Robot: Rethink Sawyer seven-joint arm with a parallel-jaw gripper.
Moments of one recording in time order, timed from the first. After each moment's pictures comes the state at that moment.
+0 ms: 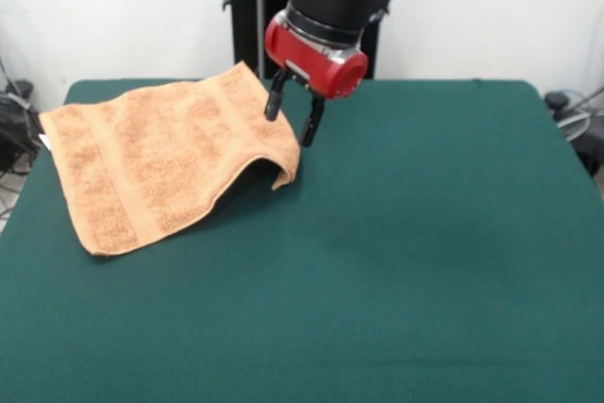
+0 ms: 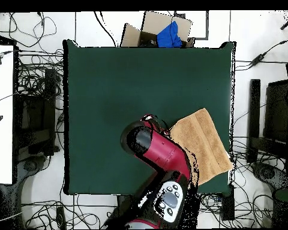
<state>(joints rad) 0.08 -0.53 -0.43 1.81 0.47 0.22 1.95</state>
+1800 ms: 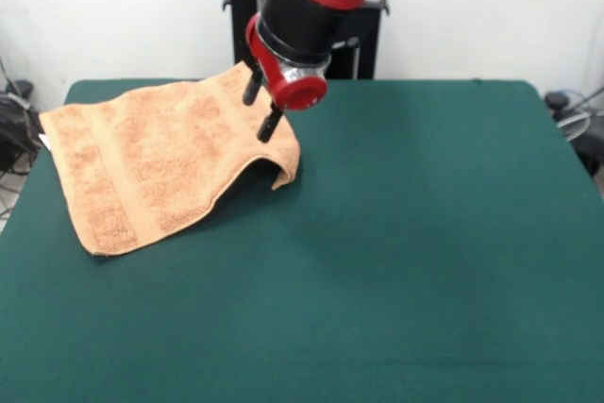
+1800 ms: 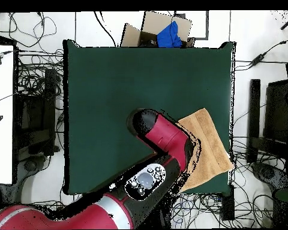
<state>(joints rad) 0.21 -0.26 -0.74 1.57 0.62 0.61 2.25</state>
